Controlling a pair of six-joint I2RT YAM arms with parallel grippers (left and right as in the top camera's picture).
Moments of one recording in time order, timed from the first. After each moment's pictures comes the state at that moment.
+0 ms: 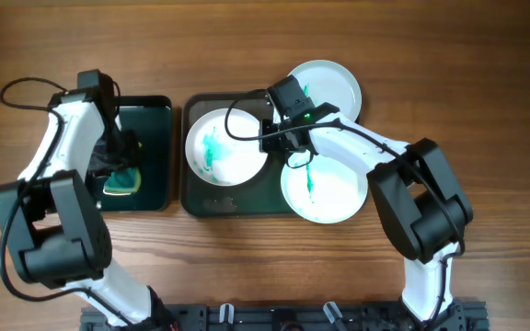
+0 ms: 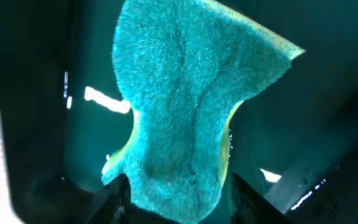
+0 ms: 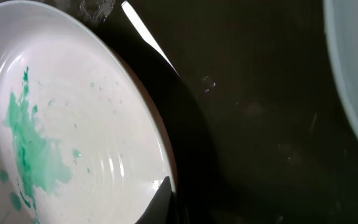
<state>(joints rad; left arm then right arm) 0.18 1.87 1.28 -1.03 -0.15 -0.16 0.56 2.08 1.34 -0.40 -0.23 0.55</state>
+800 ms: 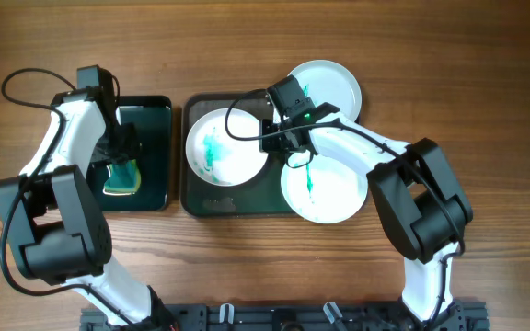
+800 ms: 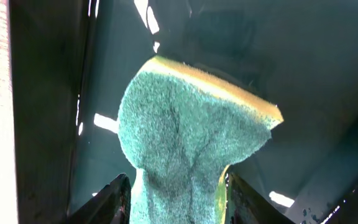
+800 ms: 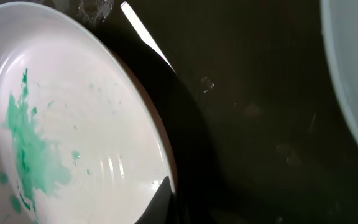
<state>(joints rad) 0.18 1.88 1.28 -0.91 -0.18 -0.11 0.56 2.08 1.34 -0.40 -0.23 0.55</state>
